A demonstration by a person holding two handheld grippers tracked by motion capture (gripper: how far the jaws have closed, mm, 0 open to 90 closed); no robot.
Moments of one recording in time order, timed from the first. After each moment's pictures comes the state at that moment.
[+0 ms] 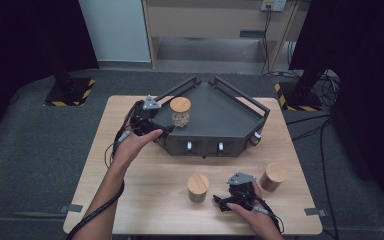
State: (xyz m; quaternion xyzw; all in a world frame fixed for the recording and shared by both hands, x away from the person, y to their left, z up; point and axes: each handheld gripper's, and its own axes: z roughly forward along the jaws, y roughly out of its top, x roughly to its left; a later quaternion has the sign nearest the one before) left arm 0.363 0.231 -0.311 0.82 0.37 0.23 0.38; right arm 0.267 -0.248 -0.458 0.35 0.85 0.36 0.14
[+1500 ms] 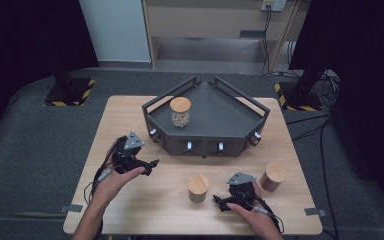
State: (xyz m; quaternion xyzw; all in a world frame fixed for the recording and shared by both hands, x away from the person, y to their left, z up) left arm 0.280 0.265 -0.357 0.83 0.37 0.21 0.37; right arm 0.267 -0.248 -0.458 0.35 0.85 0.36 0.15
